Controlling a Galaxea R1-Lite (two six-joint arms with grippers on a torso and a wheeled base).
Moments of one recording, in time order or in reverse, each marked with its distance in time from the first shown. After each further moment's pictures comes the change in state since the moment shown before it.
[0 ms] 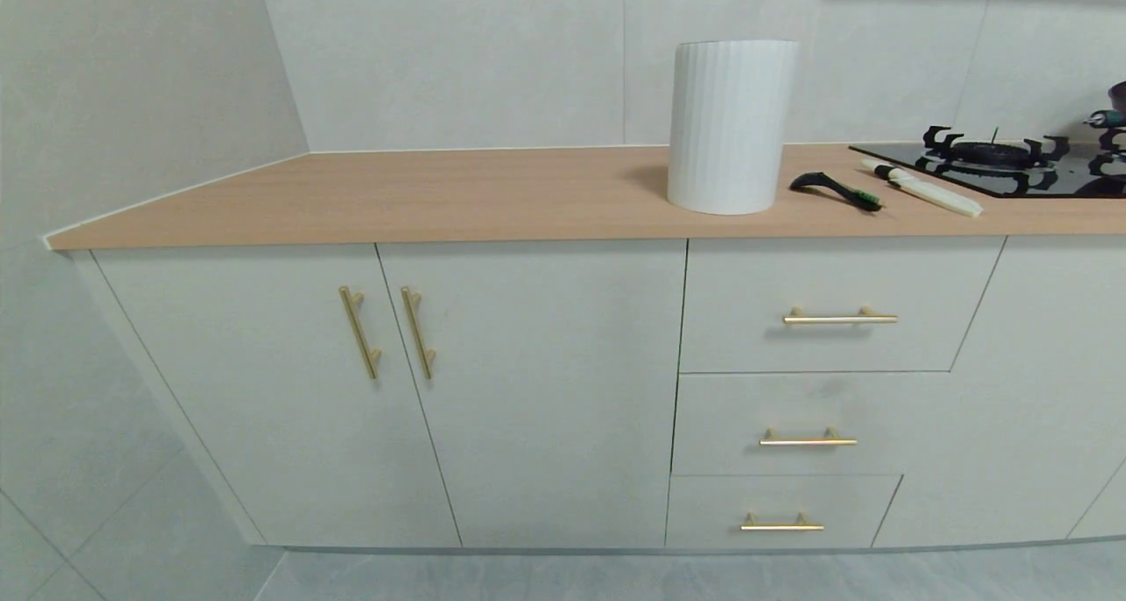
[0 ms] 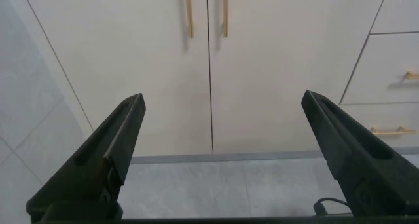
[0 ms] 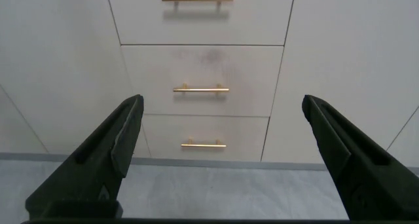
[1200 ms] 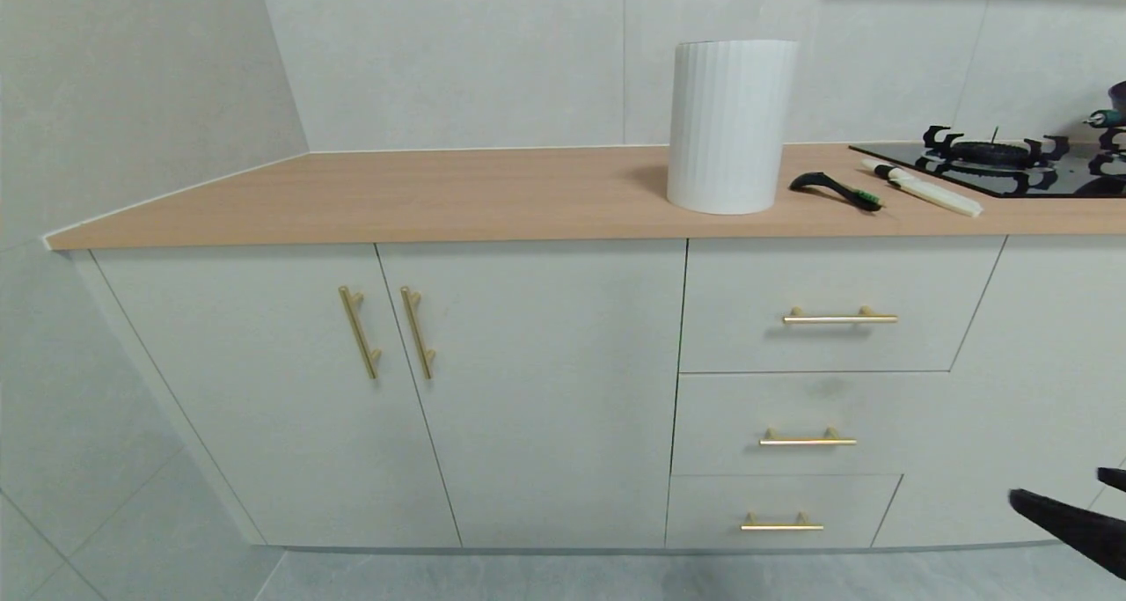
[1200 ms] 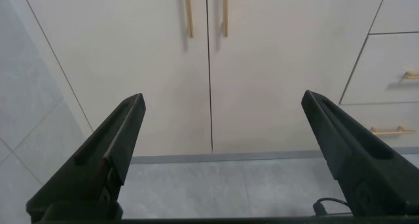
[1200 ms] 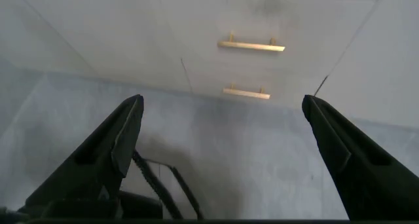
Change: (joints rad) left arm 0.000 0.000 0.000 0.000 0.000 0.000; right arm 0.089 0.974 -0.403 -0.091 0.119 0.037
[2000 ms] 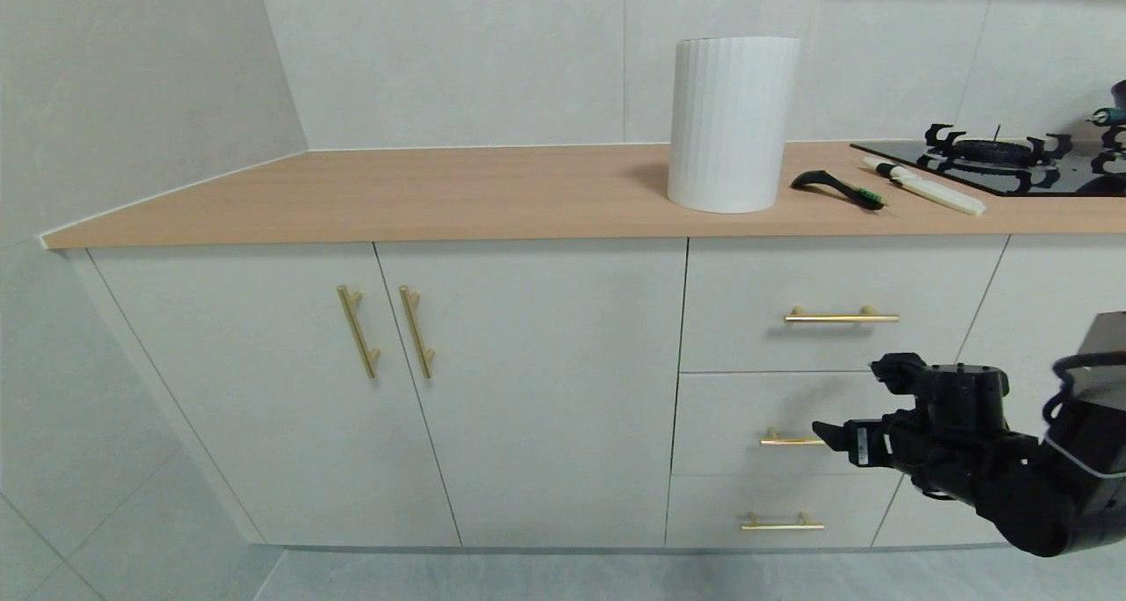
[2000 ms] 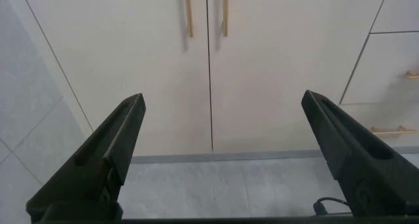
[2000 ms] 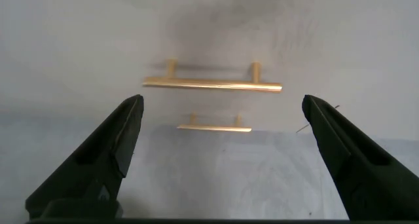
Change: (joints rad) left arm 0.000 0.000 0.000 0.000 0.000 0.000; right arm 0.006 1.217 -0.153 -1.022 -0.195 0.007
